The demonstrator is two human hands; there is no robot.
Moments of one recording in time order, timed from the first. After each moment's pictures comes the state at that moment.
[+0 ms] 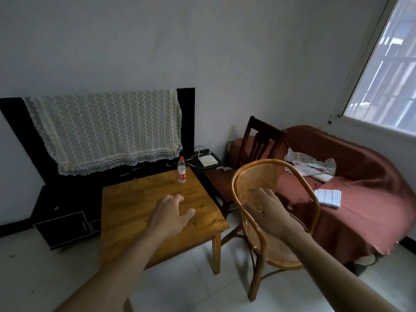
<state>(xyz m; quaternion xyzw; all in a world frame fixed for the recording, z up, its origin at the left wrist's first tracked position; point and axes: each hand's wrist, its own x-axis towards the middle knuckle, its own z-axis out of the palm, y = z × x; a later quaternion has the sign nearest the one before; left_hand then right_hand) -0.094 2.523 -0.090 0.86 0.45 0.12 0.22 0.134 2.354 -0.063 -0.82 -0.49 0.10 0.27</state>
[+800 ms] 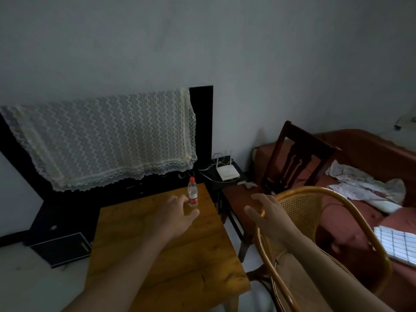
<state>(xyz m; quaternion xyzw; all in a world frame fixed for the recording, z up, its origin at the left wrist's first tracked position) 0.088 2.794 -0.096 0.82 0.51 0.09 0.22 0.326 2.655 -0.098 -0.81 -0.51 0.15 0.24</state>
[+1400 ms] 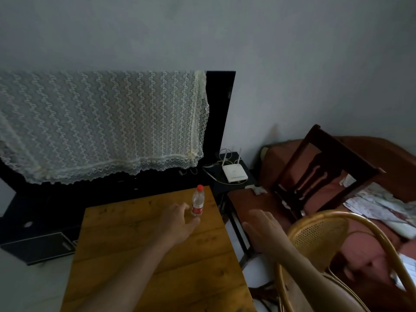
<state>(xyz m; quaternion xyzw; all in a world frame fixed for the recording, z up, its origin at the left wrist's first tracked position) 0.111 2.979 -0.180 0.80 0.52 0.07 0.29 0.340 2.839 -0.166 -0.82 -0.49 0.21 0.19</state>
